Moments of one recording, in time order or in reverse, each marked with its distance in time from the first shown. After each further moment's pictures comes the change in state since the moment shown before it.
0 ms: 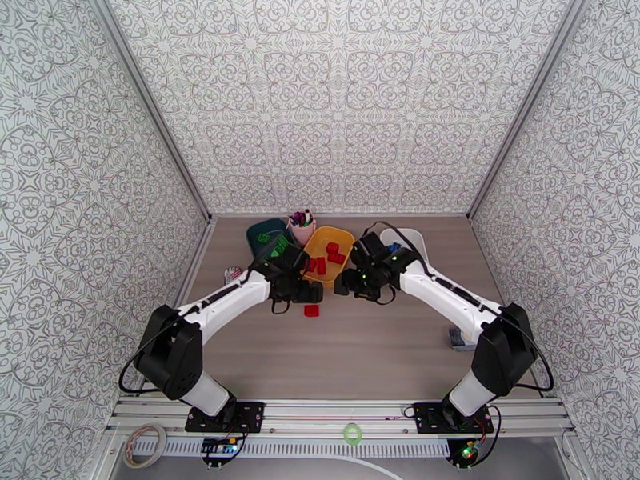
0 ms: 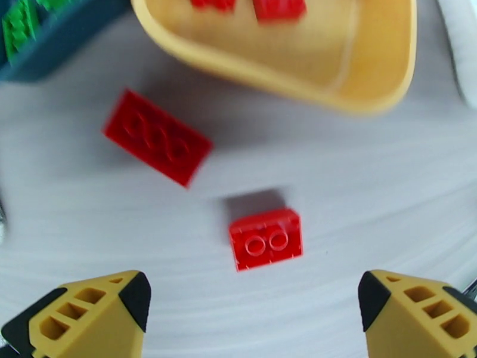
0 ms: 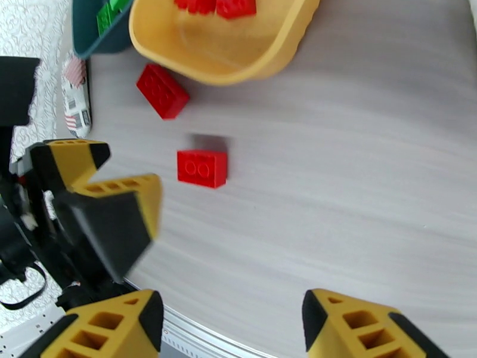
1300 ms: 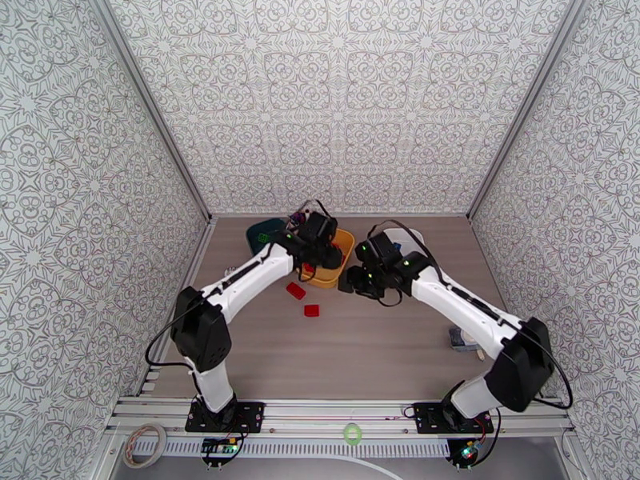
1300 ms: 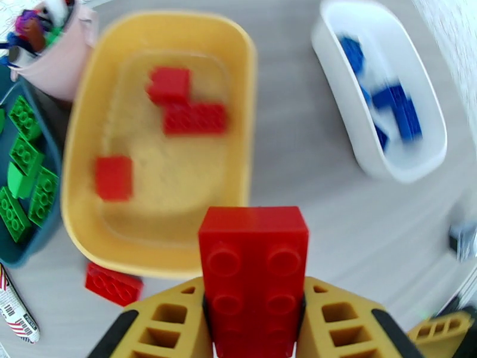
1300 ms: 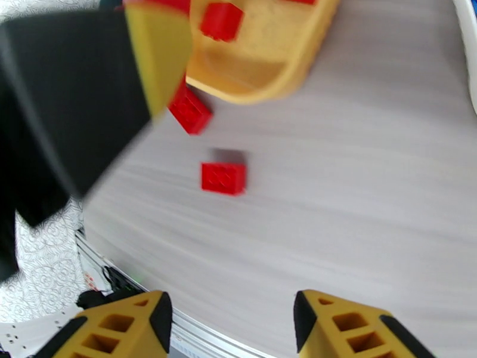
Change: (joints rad) left arm -0.006 0.270 0.576 -0.040 -0.005 0.126; right arm -0.022 -0.075 0.006 0.061 0.002 0.035
